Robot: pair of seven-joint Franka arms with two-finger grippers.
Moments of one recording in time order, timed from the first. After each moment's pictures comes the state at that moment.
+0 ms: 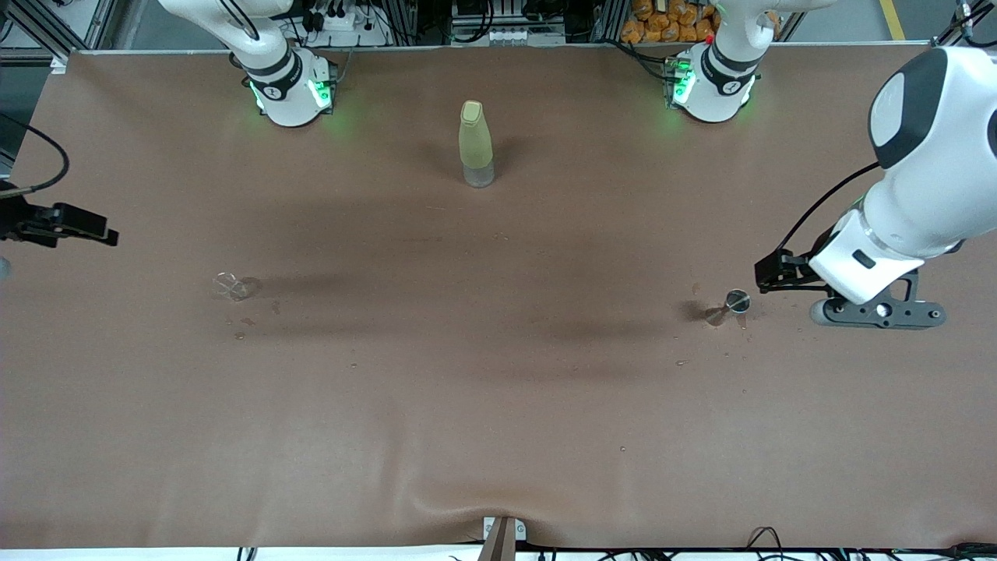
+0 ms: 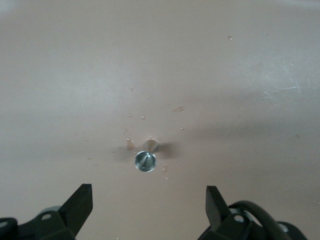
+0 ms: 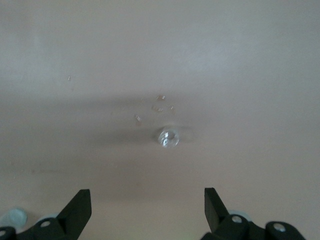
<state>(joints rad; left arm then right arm) -0.12 0.26 -0.09 -1.42 0.07 1.69 -0.13 0.02 0.14 -0.19 -1.50 0.09 1.55 -0.13</state>
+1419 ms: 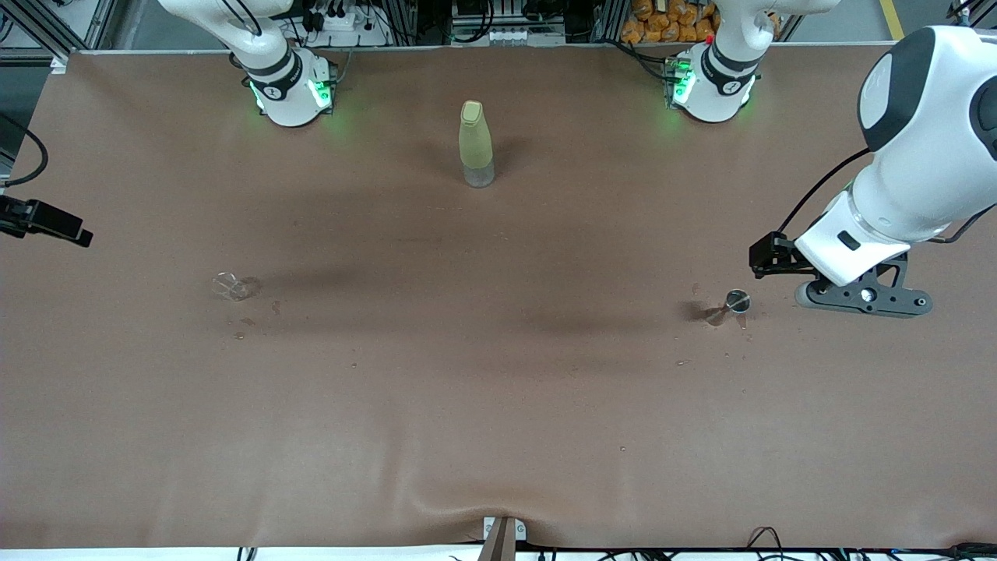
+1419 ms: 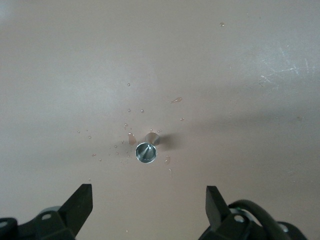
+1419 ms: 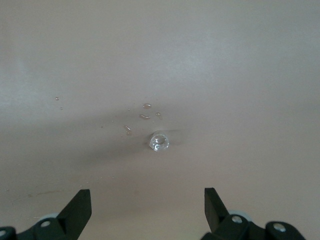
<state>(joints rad) -0.18 0.24 -0.06 -1.42 0.06 1.66 -0.08 0.04 0.11 -0.18 -1.48 0.03 1.53 0.02</state>
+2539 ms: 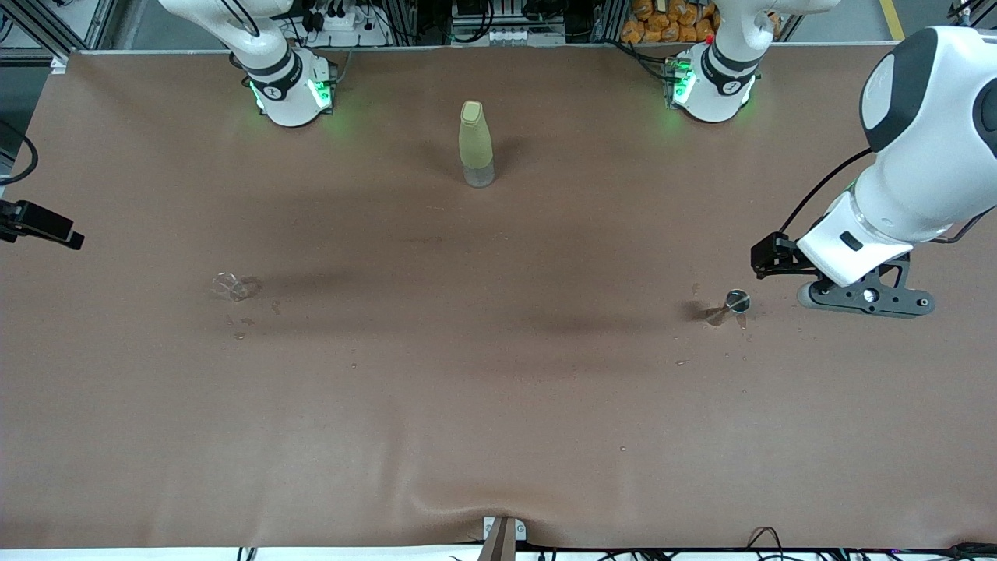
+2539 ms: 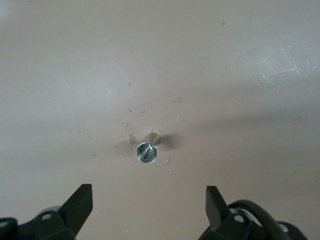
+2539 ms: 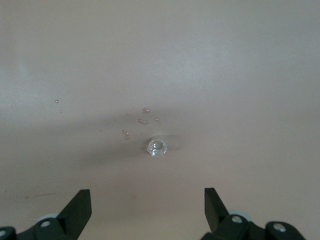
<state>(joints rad) -0.17 0.24 -0.06 -1.42 0.06 1.66 -0.08 0.02 0.11 -0.18 -1.48 0.03 1.56 -0.03</state>
